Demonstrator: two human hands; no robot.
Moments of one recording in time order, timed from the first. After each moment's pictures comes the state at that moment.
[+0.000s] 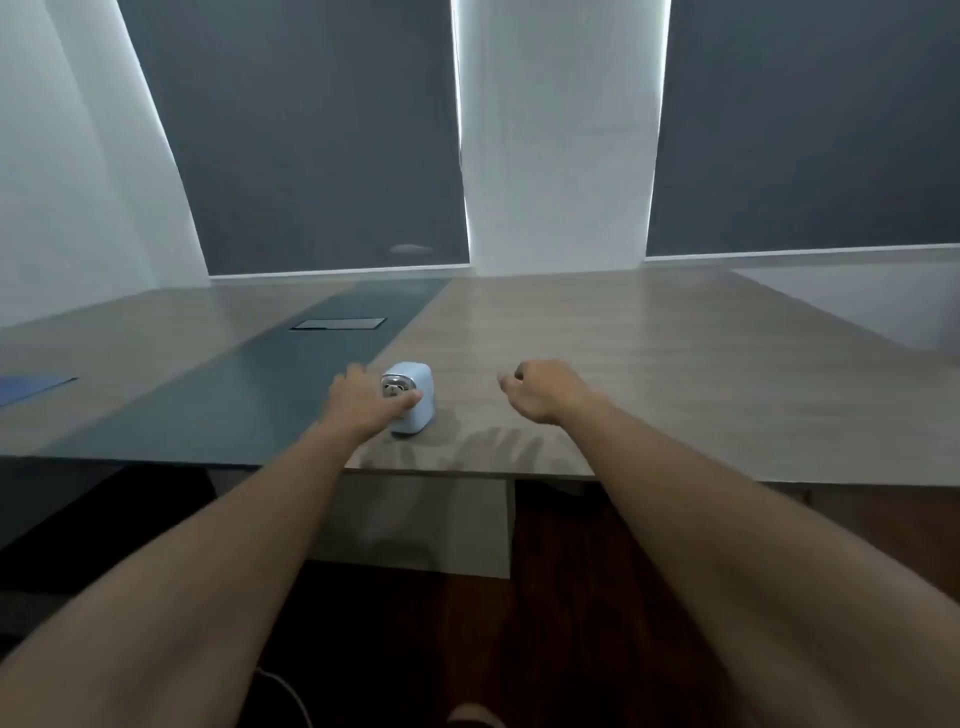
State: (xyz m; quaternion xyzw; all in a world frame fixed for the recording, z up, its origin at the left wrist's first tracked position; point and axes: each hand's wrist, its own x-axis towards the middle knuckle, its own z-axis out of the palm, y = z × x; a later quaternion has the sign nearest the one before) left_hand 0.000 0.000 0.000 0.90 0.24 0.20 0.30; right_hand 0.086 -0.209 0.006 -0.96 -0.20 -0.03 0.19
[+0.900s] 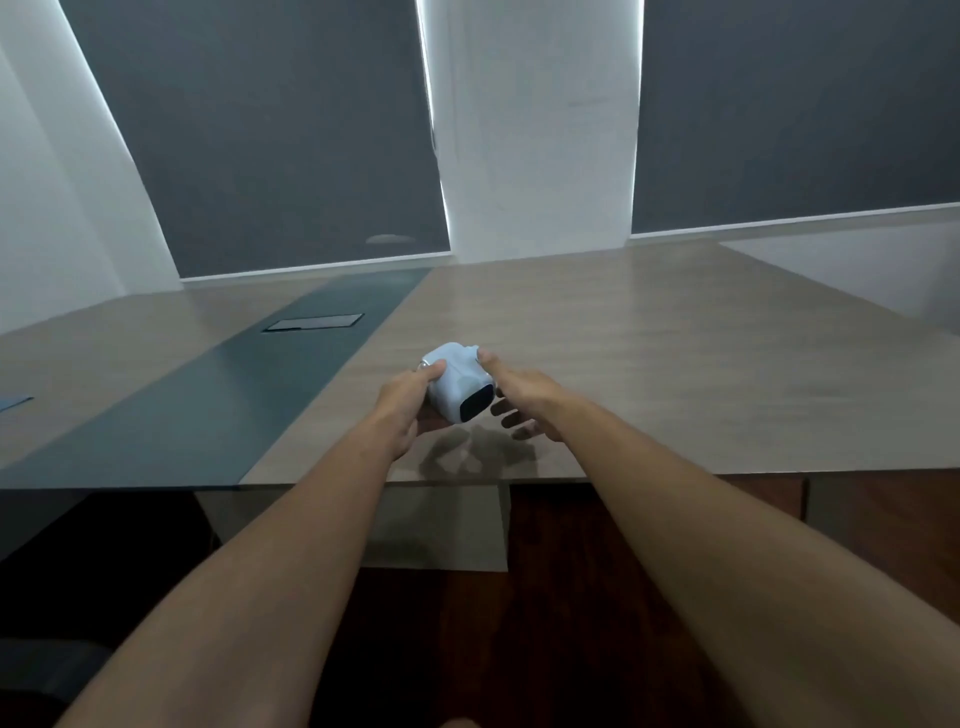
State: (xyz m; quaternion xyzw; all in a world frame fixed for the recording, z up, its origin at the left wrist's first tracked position) left_hand 0.054 -0.067 -0.009 0.65 0.18 0.10 0.73; right_hand 0.089 -0.218 -0.007 -0.81 -0.08 0.17 0.56
